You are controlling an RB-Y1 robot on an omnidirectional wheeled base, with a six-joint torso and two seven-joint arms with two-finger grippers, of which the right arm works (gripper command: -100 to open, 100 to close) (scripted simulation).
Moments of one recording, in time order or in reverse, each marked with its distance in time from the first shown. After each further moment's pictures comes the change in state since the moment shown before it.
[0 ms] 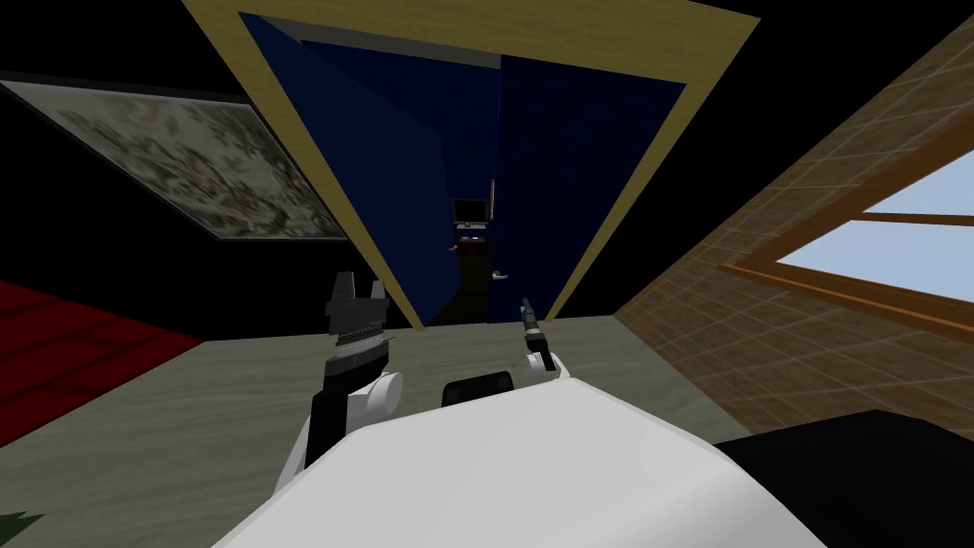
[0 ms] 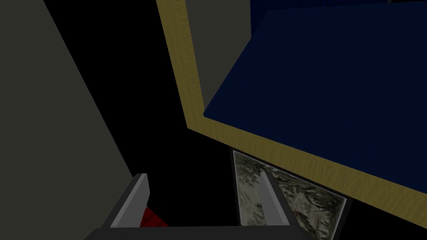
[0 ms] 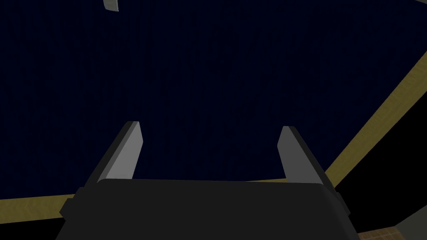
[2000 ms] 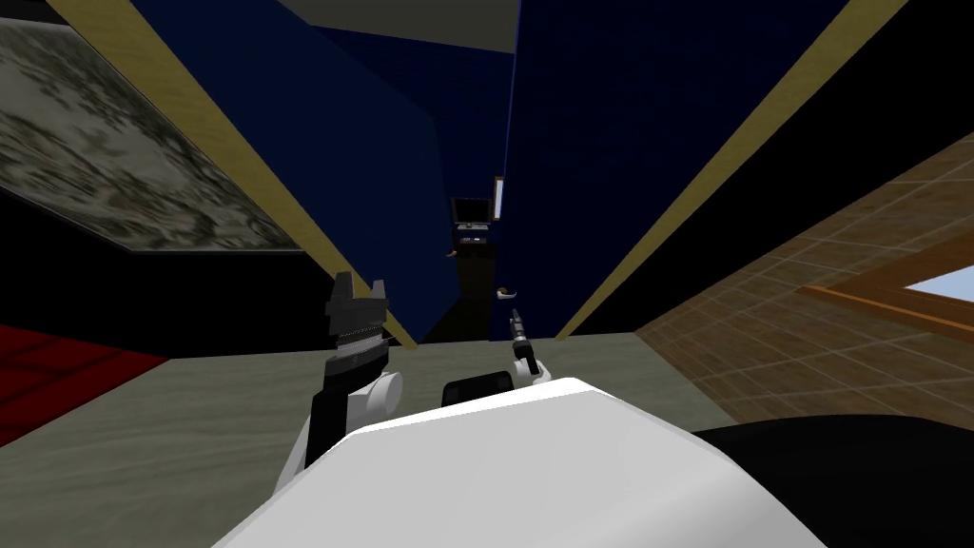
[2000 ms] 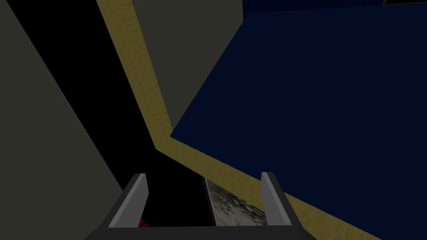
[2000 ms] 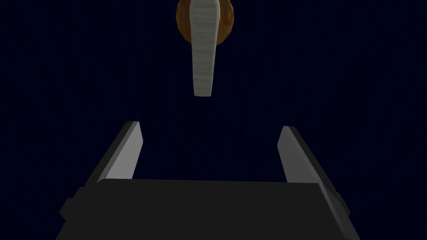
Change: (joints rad) arm -0.149 0.104 -0.033 0.397 -0.016 -0.052 -0.032
